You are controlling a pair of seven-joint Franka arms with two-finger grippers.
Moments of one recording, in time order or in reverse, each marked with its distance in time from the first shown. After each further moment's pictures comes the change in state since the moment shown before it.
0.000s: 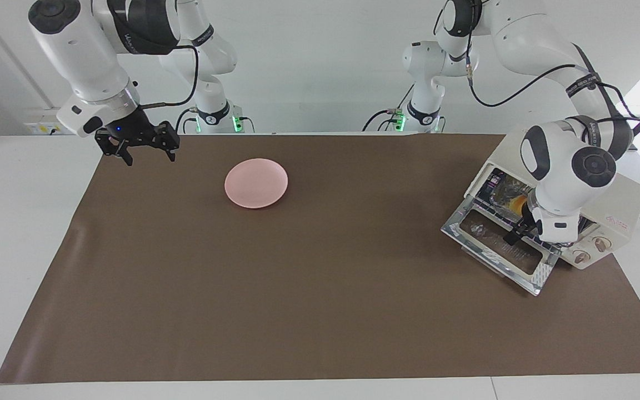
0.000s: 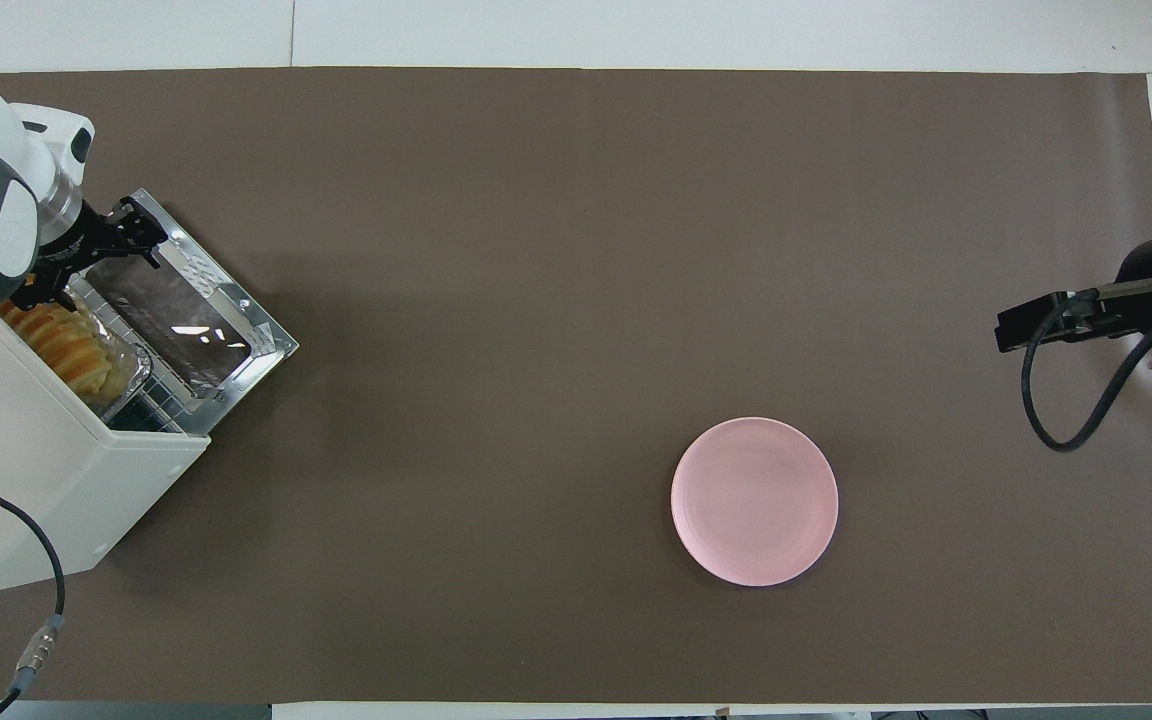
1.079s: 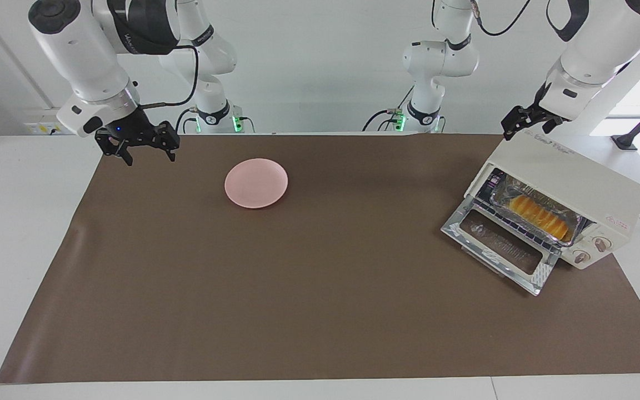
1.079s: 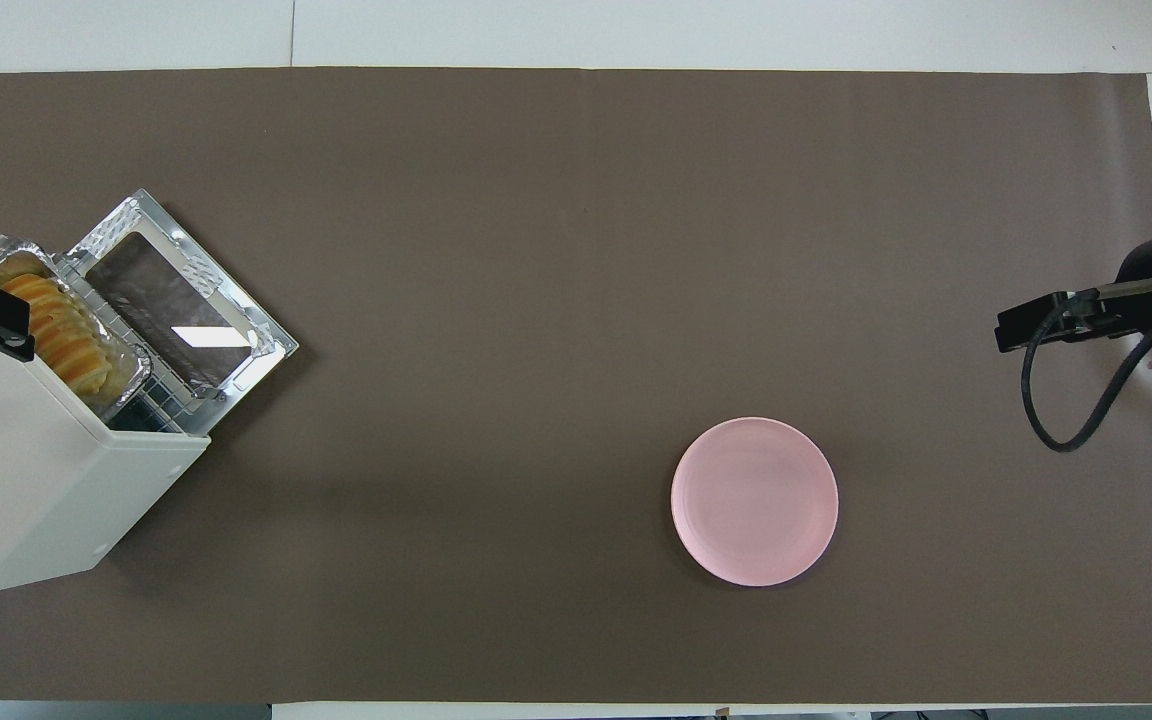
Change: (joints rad) left arm -0.004 -0.409 -0.060 -0.011 -0.045 -0.471 0.488; right arm 0.000 0.000 0.000 0.000 0.000 0.000 0.000
